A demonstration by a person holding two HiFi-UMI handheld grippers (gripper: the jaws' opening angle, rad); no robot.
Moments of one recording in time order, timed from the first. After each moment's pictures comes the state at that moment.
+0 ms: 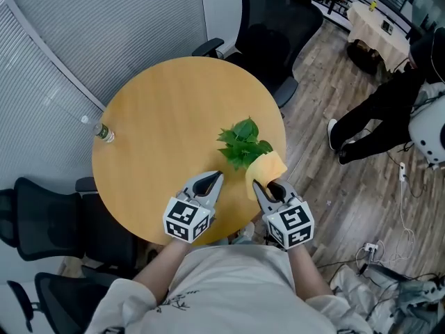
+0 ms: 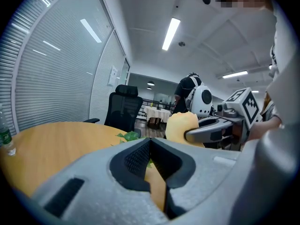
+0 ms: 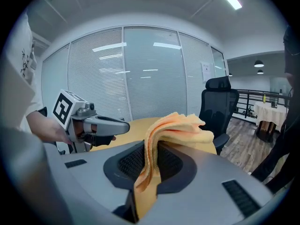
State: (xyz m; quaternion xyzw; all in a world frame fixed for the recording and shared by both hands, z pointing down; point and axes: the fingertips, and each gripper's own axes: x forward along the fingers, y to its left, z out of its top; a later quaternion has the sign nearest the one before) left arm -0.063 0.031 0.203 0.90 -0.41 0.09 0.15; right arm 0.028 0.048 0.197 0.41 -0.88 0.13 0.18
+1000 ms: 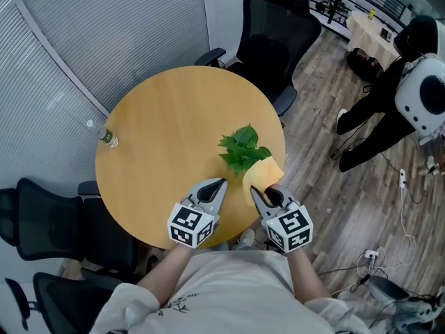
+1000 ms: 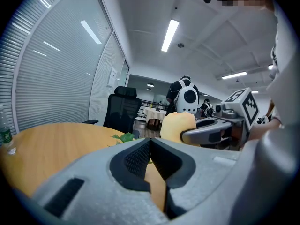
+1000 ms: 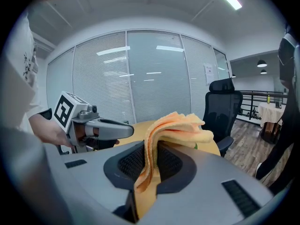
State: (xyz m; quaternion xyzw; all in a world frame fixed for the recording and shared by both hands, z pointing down) left arm -0.053 0.045 0.194 0.90 -0.41 0.09 0.15; right arm 0.022 0.060 0.187 0.39 -0.90 0.13 0.16
